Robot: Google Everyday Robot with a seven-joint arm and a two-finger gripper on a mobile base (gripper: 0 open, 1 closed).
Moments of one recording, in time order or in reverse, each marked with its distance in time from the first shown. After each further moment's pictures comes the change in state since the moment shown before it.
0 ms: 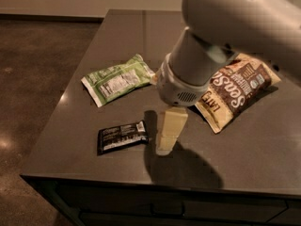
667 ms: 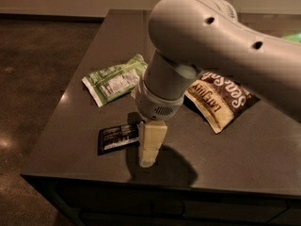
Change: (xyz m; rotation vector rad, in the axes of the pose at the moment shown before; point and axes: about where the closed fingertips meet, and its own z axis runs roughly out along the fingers) arm -0.028 0.014 0.040 -0.047 0.000 -0.070
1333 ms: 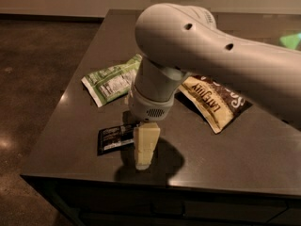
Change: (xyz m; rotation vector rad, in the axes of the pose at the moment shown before) arm -0.007 -0.001 0.024 -0.076 0.011 -0.035
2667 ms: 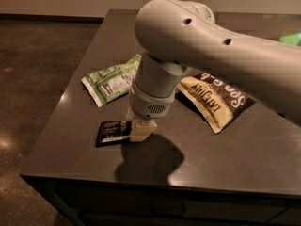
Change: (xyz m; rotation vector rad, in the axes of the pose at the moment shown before) arm 0.002 -0.002 -0.004 -0.021 0.008 0.000
